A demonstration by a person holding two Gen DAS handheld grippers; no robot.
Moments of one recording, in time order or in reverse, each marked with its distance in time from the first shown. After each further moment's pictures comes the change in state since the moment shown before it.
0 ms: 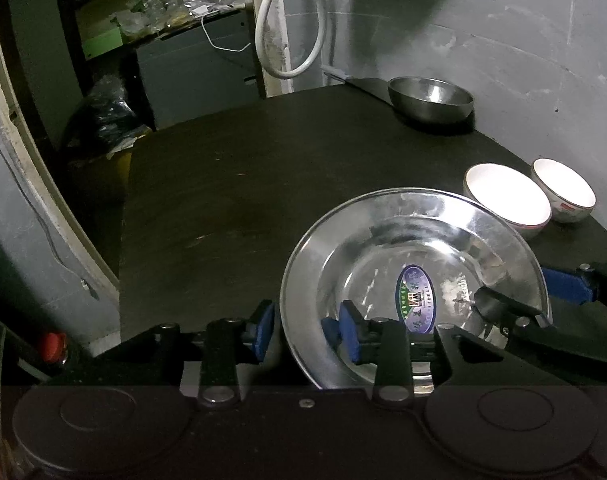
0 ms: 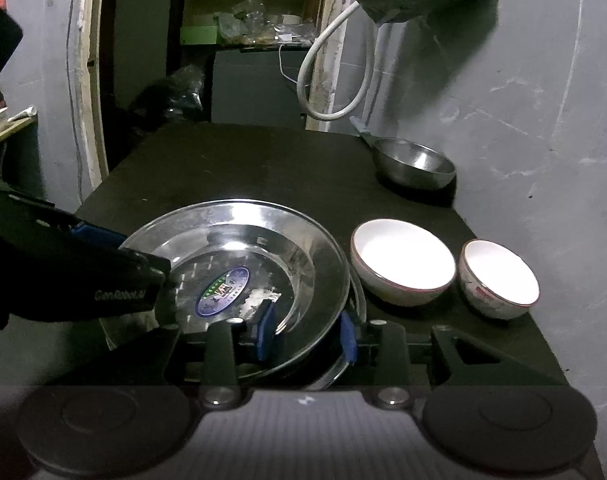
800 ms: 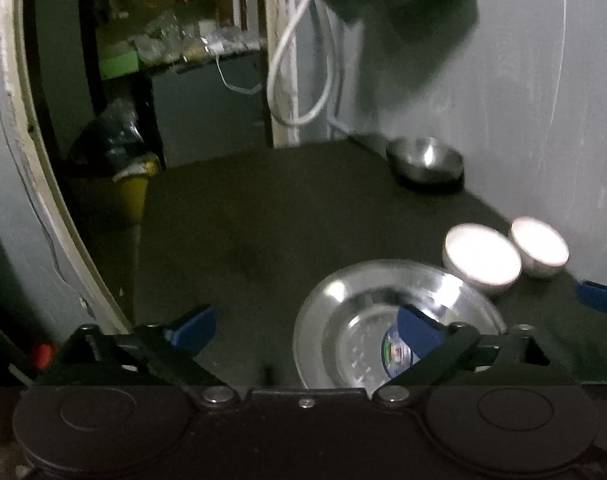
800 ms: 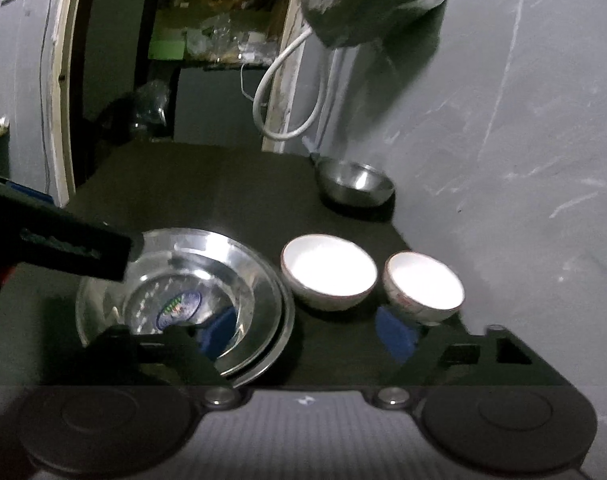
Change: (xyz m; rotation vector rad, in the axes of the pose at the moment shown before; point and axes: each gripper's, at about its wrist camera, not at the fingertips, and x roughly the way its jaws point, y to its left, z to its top) left arm -0.051 0.009 0.008 -0.067 -0.148 -0.012; right arm -0.042 -0.030 0.000 0.019 -0.057 -0.104
